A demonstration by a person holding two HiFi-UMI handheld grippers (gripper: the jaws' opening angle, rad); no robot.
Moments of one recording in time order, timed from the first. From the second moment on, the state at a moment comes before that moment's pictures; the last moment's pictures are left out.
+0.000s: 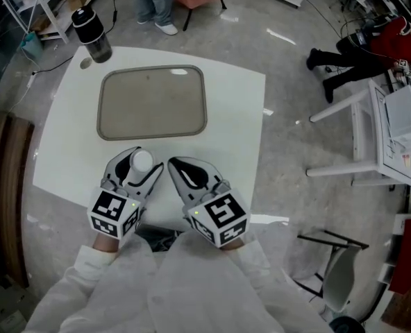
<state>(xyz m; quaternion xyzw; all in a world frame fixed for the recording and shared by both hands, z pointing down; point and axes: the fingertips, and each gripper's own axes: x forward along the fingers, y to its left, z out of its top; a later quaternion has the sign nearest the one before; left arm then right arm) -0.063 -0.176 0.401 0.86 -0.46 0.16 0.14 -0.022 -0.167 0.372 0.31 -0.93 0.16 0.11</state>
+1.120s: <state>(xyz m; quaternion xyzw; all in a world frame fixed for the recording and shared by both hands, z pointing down) -0.109 -0.348 0.422 0.89 -0.41 0.18 0.12 -0.073 -0.337 0.407 0.35 -0.92 0.18 0.10</state>
